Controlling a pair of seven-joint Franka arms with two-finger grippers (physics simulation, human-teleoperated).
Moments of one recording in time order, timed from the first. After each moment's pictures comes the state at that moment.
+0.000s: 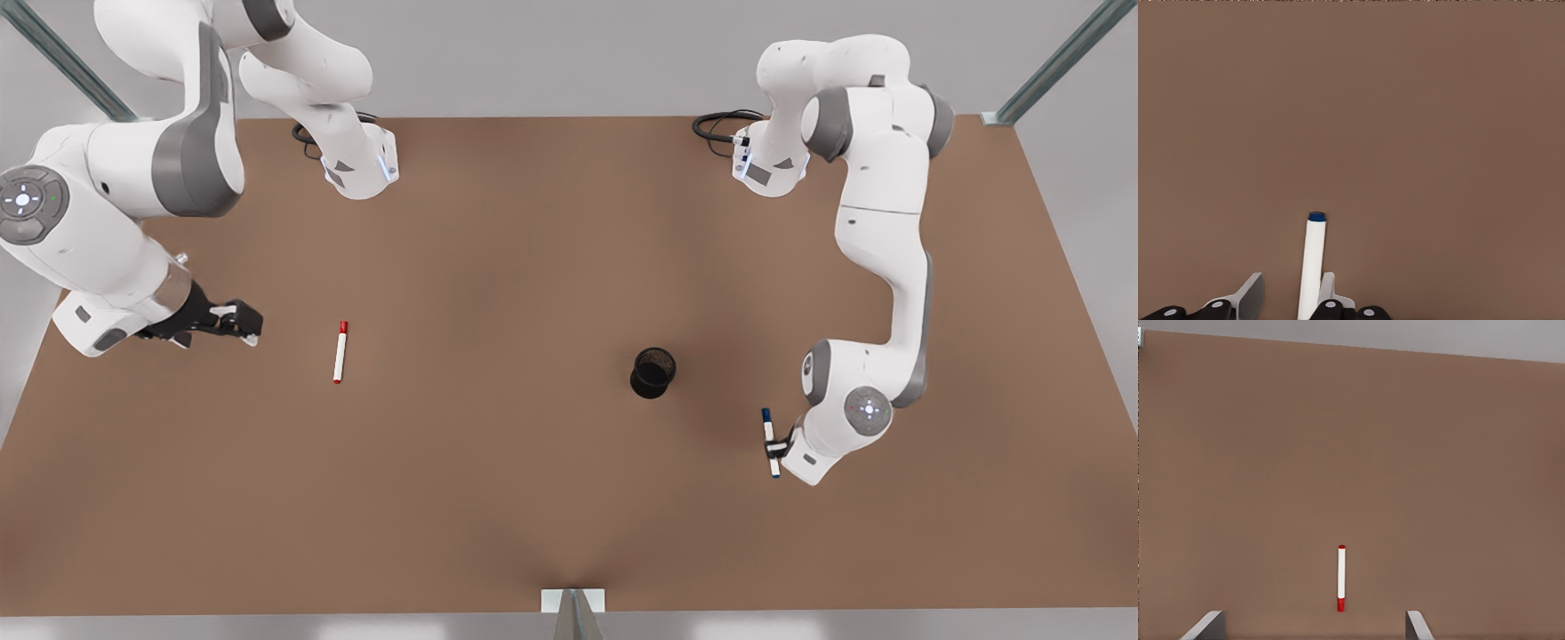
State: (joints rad) left arm -0.12 0.80 0.00 -1.44 -0.01 2.27 -0.23; right arm 0.03 0.28 0.09 -1.24 -0.08 1.51 0.06
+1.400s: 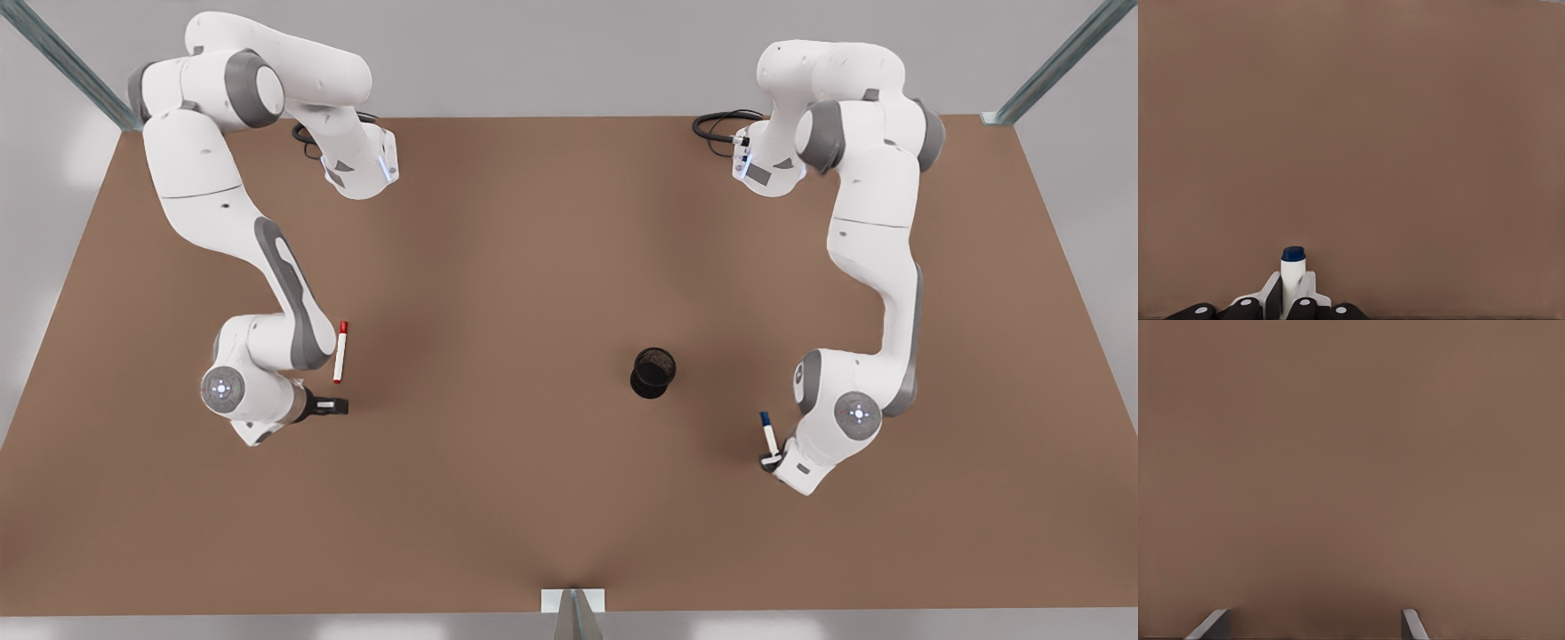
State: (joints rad) left arm -0.13 0.84 -0.01 -1.38 0.00 2.32 -0.25; right arm -0.13 0.63 0.16 -1.80 -0.07 2.27 0.06
